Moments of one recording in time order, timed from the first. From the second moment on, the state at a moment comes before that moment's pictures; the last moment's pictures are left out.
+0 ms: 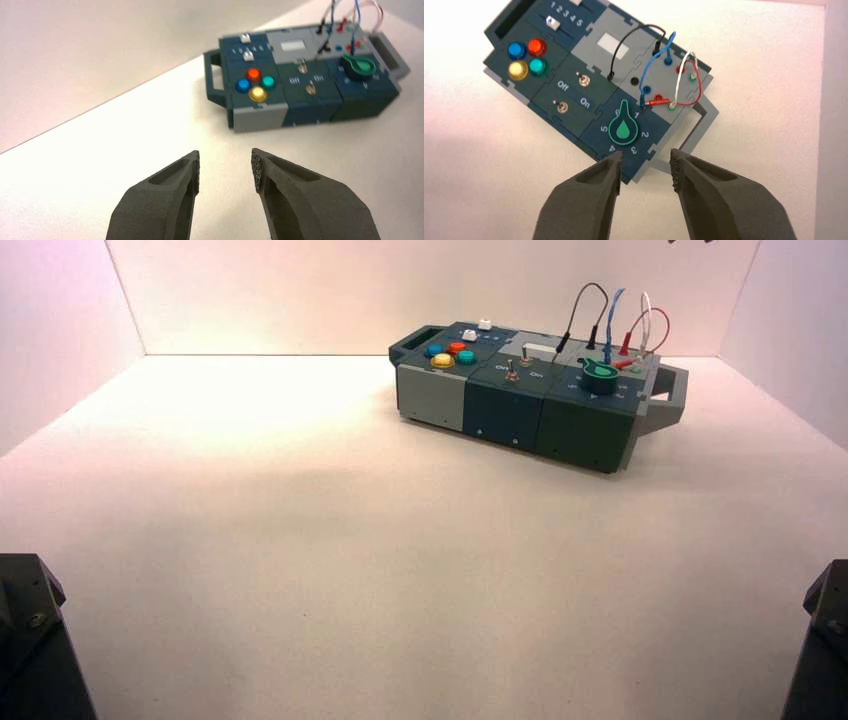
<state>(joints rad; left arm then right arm) -0.44 -0.58 0.94 -0.24 0.30 0.40 0.09 -0.39 0.66 0.07 0.75 -0.07</state>
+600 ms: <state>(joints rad) -0.57 -0.53 0.90 -0.25 0.33 0.41 0.10 -0.21 0.56 0.06 0.83 -0.09</state>
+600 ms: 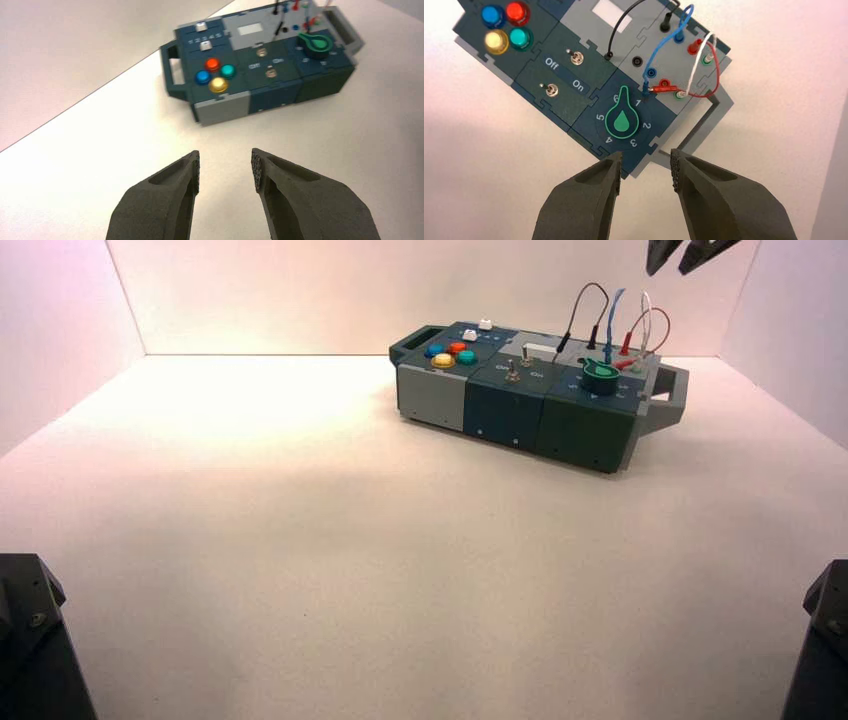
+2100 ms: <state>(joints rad) -0.62 -0.51 0.90 -0.26 0.32 0.41 0.10 0.20 0.34 0.07 0.86 -0.12</state>
